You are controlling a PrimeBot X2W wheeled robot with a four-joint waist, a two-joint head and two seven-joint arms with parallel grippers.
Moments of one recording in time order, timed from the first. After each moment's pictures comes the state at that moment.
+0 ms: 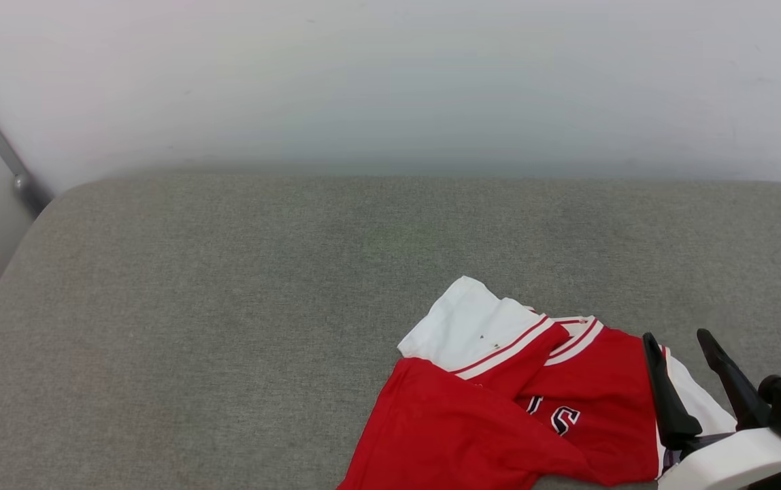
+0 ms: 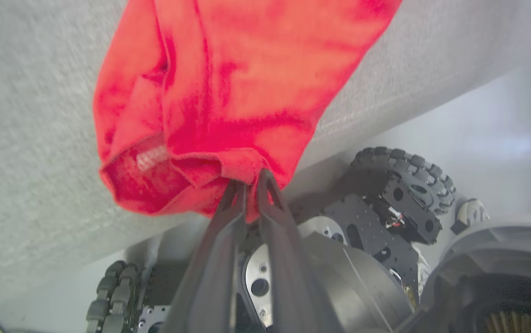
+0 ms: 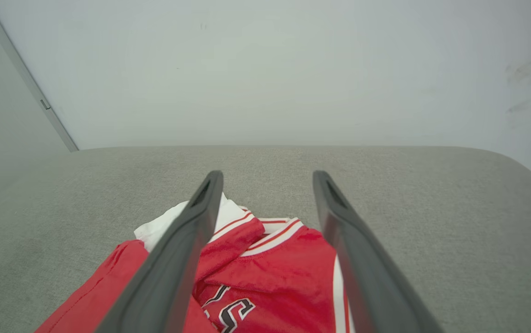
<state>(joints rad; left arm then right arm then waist) 0.07 0.56 -0.85 -0.08 -0.83 0.19 0.43 0.14 -0.05 -0.04 -0.22 0.19 0.13 0.12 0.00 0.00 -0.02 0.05</state>
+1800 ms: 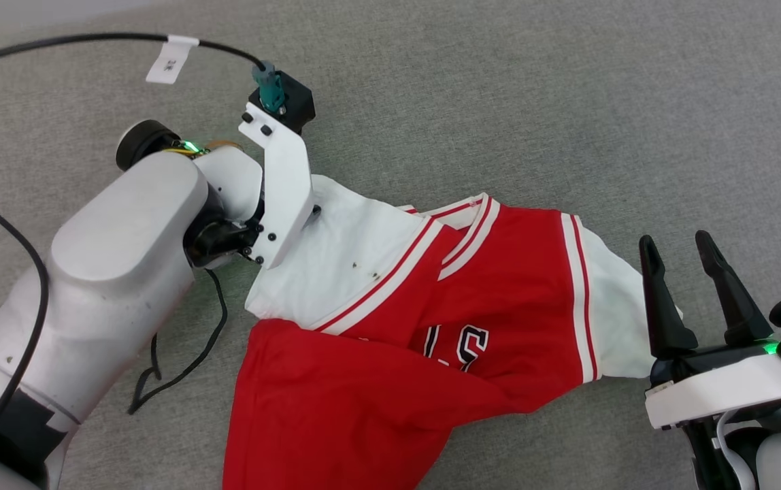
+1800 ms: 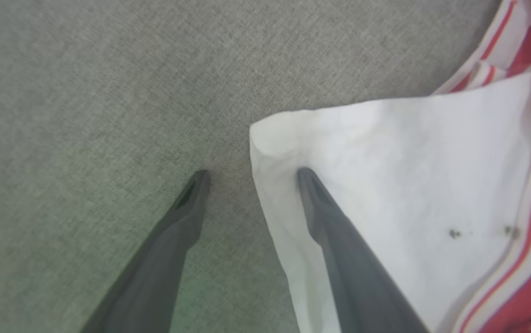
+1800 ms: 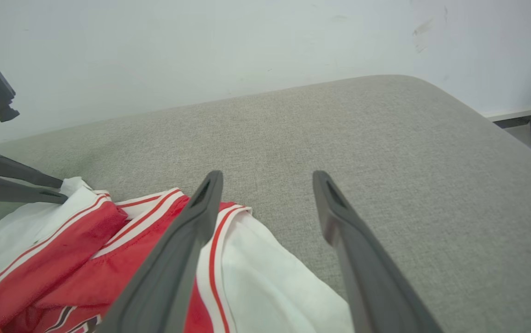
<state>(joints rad) -1.10 0.46 -1.00 0.57 -0.88 -0.13 0.74 -0.08 -0.05 -0.01 -0.13 0.25 0.13 -0.02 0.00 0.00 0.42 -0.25</state>
